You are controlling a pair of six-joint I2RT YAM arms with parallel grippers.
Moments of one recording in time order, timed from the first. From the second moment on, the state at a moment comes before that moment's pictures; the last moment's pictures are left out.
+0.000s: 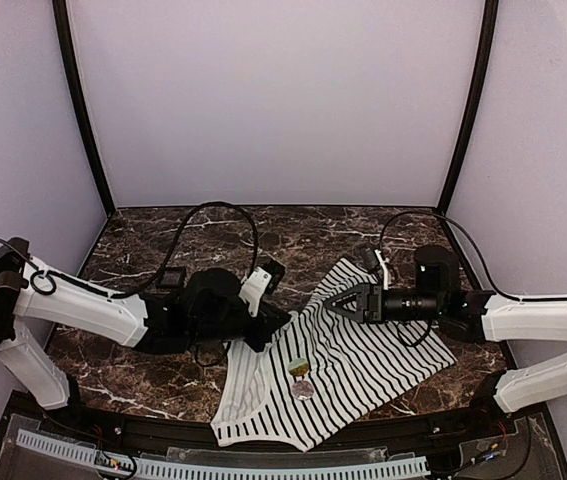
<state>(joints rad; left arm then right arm) -1.13 1.62 0.84 0.33 -0.10 -0.26 0.74 1.16 0.50 0.28 -0.49 0.71</state>
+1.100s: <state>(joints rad) -1.12 1.53 0.77 0.52 0.04 -0.44 0.79 1.37 0.48 0.69 -0.66 0.63</state>
